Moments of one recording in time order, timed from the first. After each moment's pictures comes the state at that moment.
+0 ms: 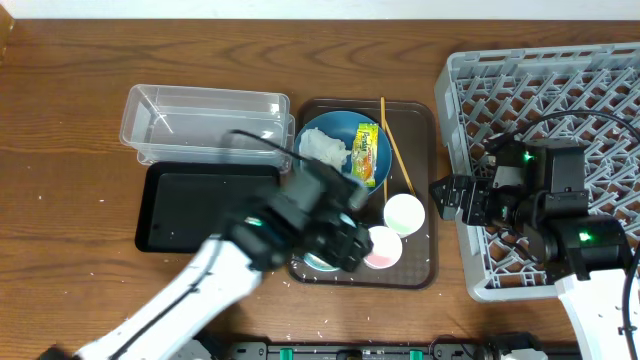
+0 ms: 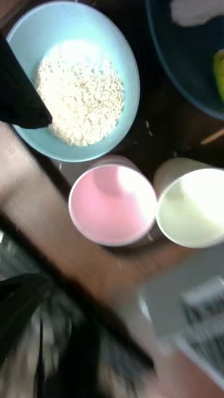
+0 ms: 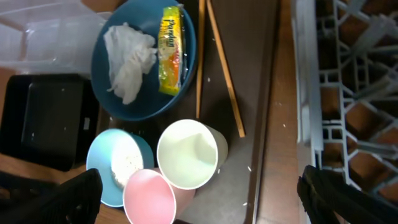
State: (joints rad) left arm -0.81 1.30 1.00 -0.77 0.28 -0.33; right arm 0.11 1.05 1.00 -0.91 -0.32 0.28
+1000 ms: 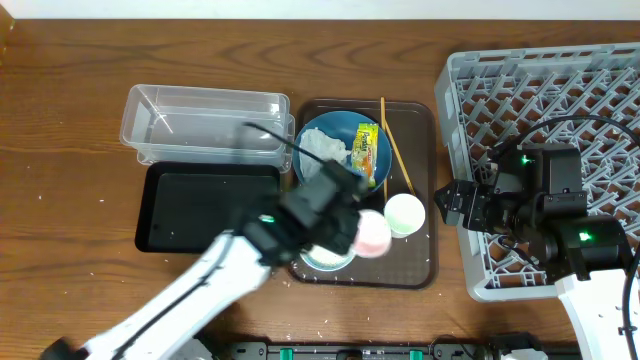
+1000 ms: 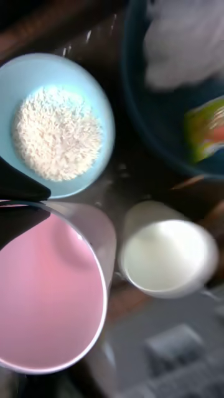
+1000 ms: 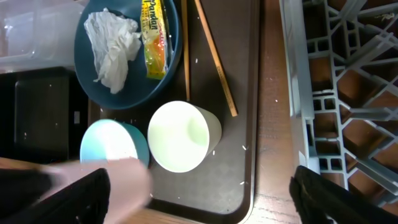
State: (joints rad) left arm -0.74 1.29 1.01 -0.72 0.20 -0.38; right arm 0.11 1.05 1.00 -0.97 -0.30 0.32
